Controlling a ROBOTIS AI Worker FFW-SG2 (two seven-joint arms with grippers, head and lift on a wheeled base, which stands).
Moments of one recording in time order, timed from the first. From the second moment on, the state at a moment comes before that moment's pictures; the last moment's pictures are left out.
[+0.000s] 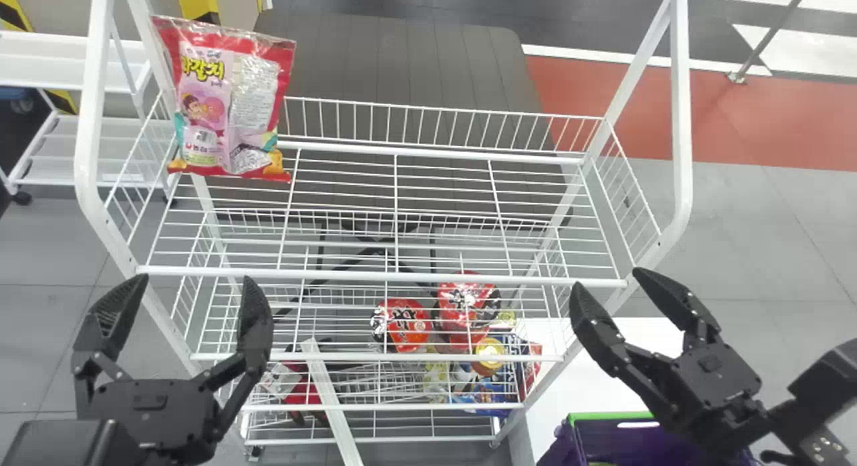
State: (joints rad) left arm 0.75 0.14 -0.22 -2.12 -0.08 -0.19 0.27; right arm 0.73 -0.05 -0.26 -2.20 -0.29 0.08 0.52
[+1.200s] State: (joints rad) left arm 0.83 0.16 -0.31 -2.19 -0.10 -0.19 0.33; right arm 0.75 -0.06 -0.16 -2.18 -0.28 -0.01 0.49
